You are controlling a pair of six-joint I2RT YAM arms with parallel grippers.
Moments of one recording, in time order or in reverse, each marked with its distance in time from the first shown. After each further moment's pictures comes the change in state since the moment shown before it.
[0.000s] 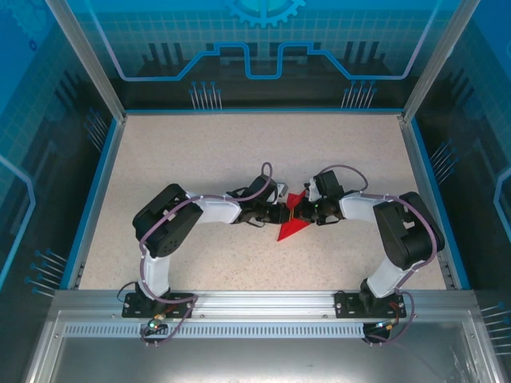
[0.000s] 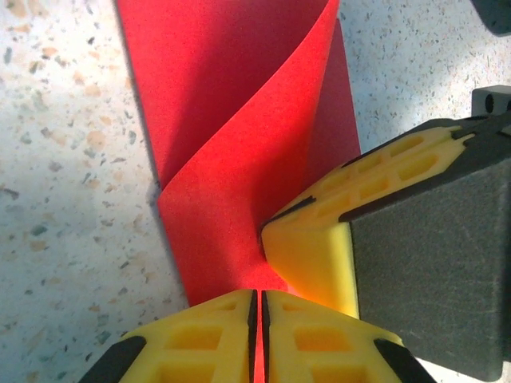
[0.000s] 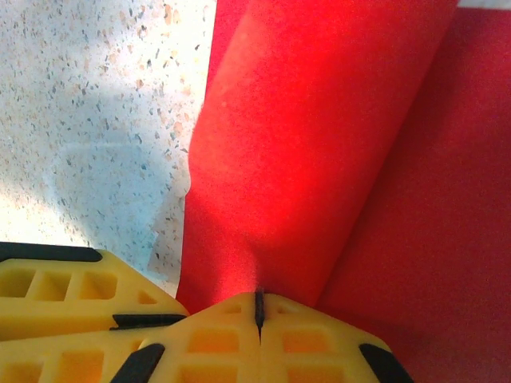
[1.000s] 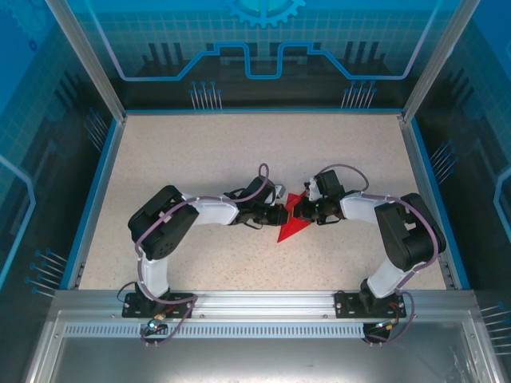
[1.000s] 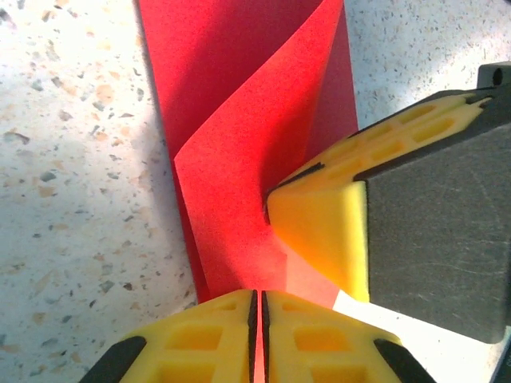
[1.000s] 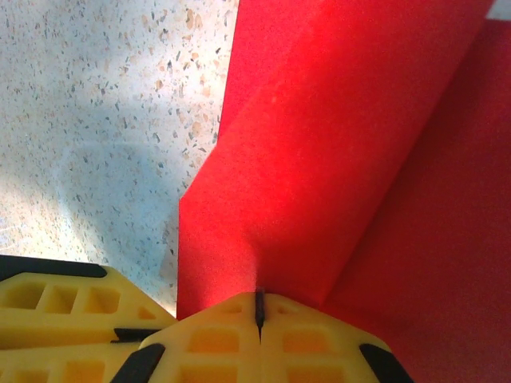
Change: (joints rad) left arm 0.000 -0.039 -0.035 -0.019 0.011 -0.039; right arm -0.004 -0.014 -0.002 0.003 -0.019 -0.008
